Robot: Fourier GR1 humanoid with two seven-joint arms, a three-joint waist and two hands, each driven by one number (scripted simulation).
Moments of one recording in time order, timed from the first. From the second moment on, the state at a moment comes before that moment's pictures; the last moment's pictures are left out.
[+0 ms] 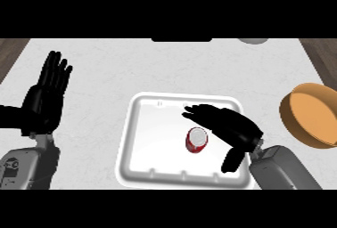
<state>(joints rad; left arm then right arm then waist) -0.26 0.20 0.10 -1.56 0.14 0.10 0.05 -0.34 -0.29 0.42 -1.54 0.74 0.45 -0.12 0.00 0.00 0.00</state>
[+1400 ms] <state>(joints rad) -0.26 0.18 0.12 -1.56 0.11 0.07 0.05 -0.41 -0.06 0.44 -1.16 1.03 0.19 -0.39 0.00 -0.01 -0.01</state>
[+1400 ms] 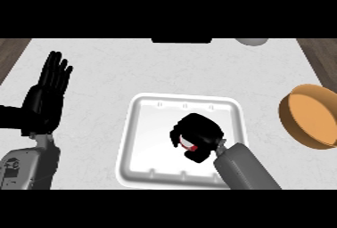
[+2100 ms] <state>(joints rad) -0.26 0.19 0.14 -1.56 0.11 0.07 0.06 -0.19 -0.01 0.55 -1.50 1.19 0.14 -0.14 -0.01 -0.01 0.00</state>
